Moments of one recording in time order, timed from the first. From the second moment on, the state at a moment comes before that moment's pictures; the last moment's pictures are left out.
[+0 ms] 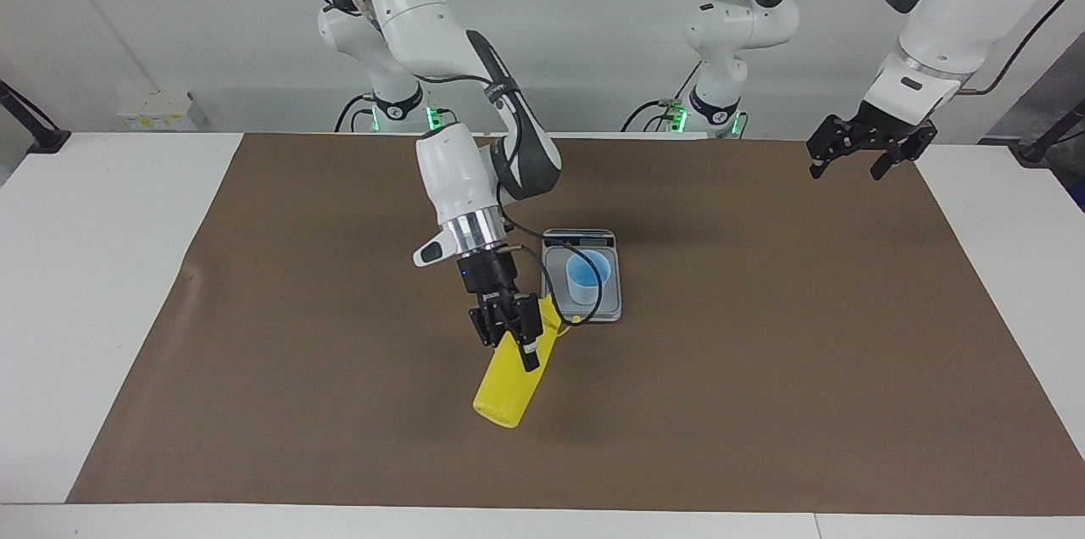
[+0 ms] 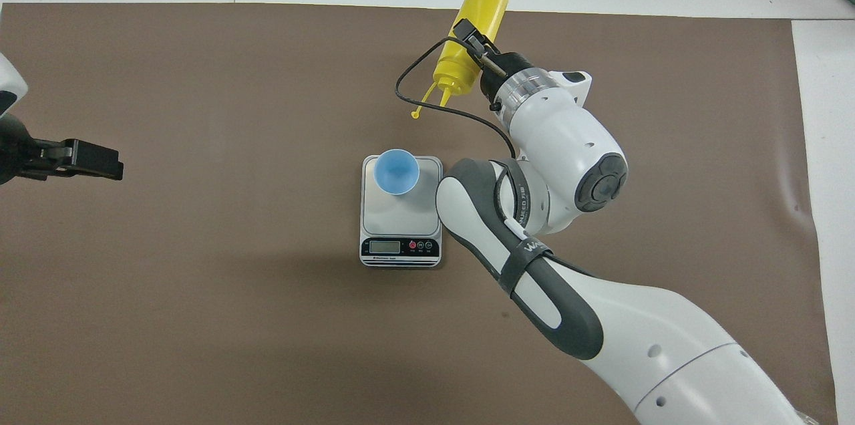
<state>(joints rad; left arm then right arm) 0.07 -0.06 -0.13 -1.69 -0.04 1.64 0.00 0.44 0.51 0.00 -1.70 0.55 3.20 0.58</state>
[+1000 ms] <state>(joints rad) 0.07 -0.06 -0.13 -1.69 -0.04 1.64 0.00 0.32 0.38 -0.03 -1.70 0.54 2.78 0.55</state>
